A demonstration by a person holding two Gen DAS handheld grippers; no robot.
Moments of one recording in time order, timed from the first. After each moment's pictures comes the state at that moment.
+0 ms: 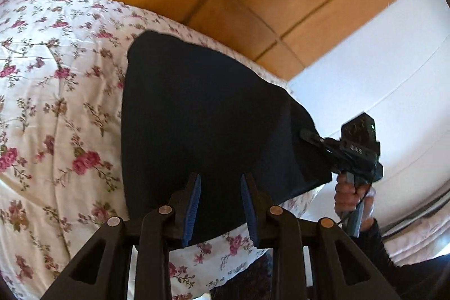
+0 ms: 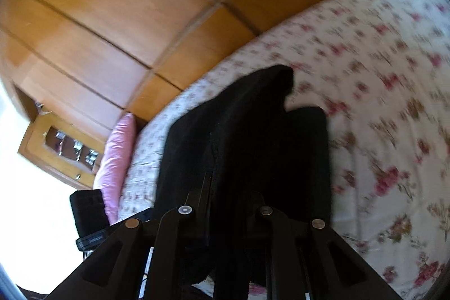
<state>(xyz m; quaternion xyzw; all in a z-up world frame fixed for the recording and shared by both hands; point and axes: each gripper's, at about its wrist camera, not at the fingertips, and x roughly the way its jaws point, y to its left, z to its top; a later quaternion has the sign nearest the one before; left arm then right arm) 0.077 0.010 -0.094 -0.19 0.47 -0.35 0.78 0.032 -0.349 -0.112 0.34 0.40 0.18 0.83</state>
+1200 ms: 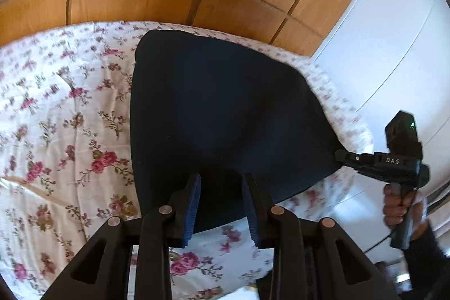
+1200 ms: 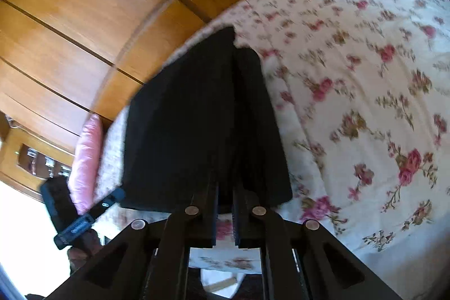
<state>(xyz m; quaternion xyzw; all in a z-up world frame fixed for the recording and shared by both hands) 0.045 -0.022 -0.089 -0.05 0.46 -0.29 0.84 -0.033 -0.341 -0.146 0.35 0.43 0.08 0.83</state>
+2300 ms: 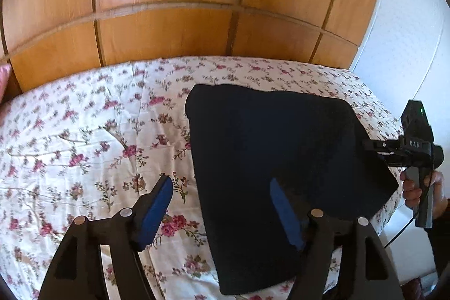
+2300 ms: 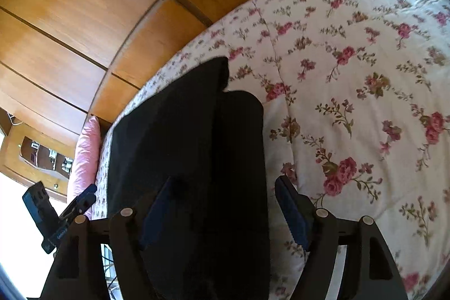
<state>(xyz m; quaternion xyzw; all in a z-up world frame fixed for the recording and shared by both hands) 0.100 -0.003 -0.065 0.00 0.43 -0.20 0.88 0.057 -0.375 -0.150 0.33 0.44 0.13 0.83</state>
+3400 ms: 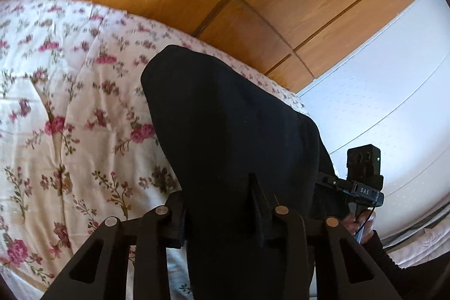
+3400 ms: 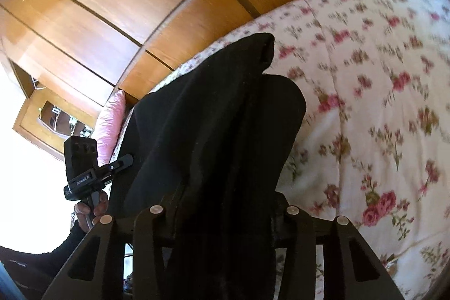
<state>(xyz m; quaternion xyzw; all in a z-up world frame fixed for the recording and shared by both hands) 0.149 0.013 -0.101 -0.21 0.46 -0.34 0.79 0.069 -0.350 -0.121 0.27 0.42 0.22 0.84</state>
